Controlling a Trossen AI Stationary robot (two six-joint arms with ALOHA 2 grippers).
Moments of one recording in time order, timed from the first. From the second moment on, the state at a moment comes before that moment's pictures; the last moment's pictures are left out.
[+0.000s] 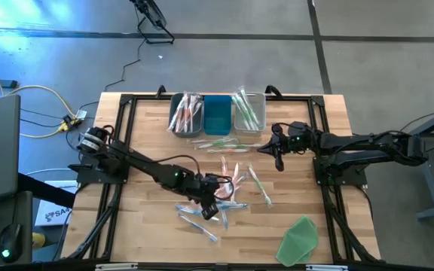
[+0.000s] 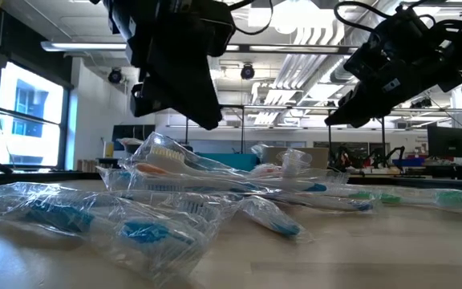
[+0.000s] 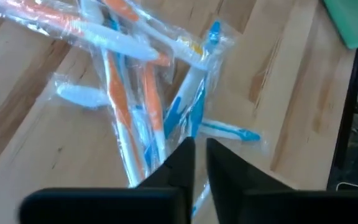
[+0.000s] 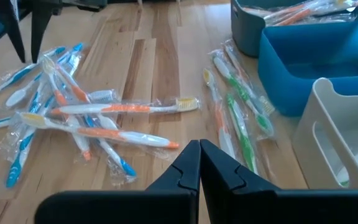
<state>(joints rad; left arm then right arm) -0.33 1.76 1.19 -0.29 -0.08 -0.84 -0.33 1.01 0.29 0.26 -0.29 -0.08</state>
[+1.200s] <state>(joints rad) -0.33 1.76 1.19 -0.37 -0.11 -0.91 -0.33 1.01 0.29 0.23 -0.29 -0.08</state>
